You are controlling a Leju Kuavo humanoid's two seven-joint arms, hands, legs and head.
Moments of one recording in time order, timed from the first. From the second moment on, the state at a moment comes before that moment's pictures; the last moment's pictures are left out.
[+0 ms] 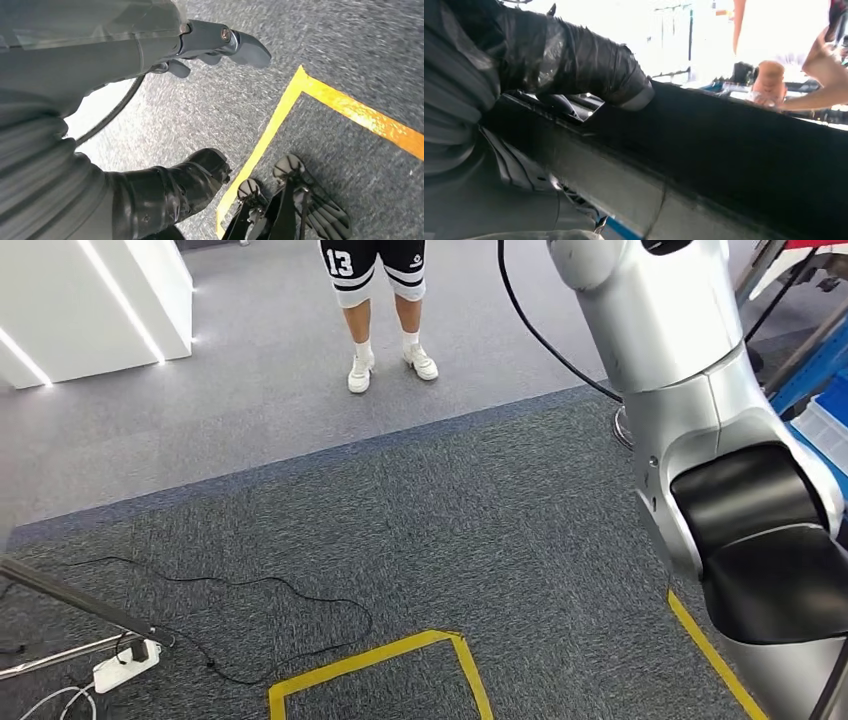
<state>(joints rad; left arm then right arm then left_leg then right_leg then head) -0.09 -0.15 1.27 -0.22 -0.92 0.15 -0.02 -1.48 -0.12 1.19 -1.24 0.48 0.33 -0.05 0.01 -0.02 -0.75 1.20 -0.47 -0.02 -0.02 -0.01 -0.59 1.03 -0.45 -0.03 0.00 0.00</state>
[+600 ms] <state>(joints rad) -0.10 -0.15 1.27 -0.22 -0.92 0.18 -0.04 -1.47 -0.16 1.18 -1.27 0.48 0.32 -0.06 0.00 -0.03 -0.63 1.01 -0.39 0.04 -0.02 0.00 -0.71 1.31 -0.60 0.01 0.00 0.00</state>
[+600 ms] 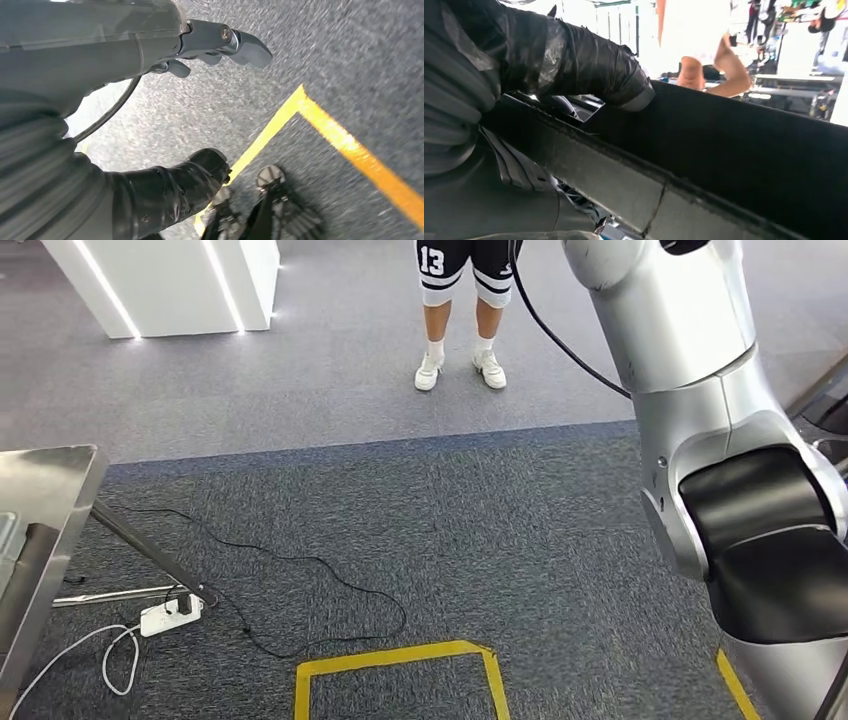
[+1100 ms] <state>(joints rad) -0.09 -0.15 1.27 -0.22 -0.92 0.18 -0.04 -1.48 -0.16 1.17 -1.27 0.48 0.32 -0.05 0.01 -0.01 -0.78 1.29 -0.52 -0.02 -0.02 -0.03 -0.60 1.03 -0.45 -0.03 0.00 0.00</state>
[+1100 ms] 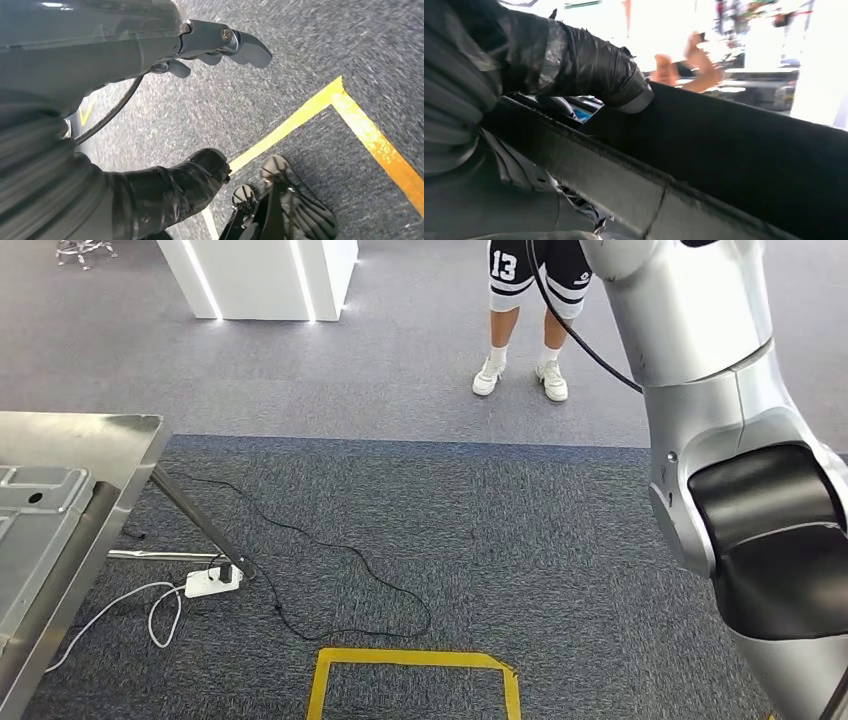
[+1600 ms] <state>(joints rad) -0.10 -0.15 1.27 -0.22 -0.92 0.19 -0.04 -1.49 -0.16 1.16 -1.27 0.48 0.32 -0.05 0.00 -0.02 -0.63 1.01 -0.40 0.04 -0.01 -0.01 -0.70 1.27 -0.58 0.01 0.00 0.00</state>
